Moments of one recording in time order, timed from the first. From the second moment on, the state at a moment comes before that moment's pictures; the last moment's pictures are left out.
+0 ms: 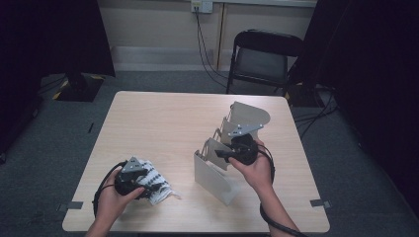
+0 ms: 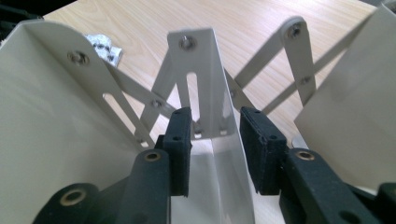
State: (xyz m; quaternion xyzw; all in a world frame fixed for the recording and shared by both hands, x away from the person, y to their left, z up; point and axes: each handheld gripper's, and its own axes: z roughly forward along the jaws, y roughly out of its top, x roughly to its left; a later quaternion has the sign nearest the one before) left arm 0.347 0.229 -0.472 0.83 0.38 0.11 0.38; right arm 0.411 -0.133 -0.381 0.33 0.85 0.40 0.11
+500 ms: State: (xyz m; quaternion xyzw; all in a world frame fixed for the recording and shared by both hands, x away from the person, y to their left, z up) left arm 0.348 0.230 -0.471 0.83 0.38 0.11 0.38; right arm 0.423 -0.122 -0.380 0.33 0.85 0.39 0.11
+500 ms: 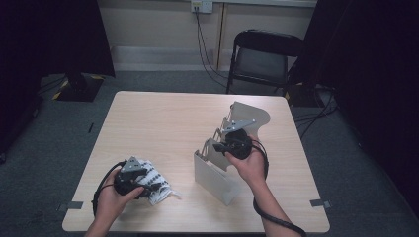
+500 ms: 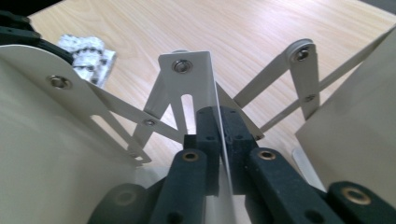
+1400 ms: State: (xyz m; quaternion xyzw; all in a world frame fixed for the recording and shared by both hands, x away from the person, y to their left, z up) left arm 0.350 0.230 -0.472 0.83 0.38 0.11 0.39; right arm 0.407 -0.117 -0.364 0.24 0.87 0.41 0.14
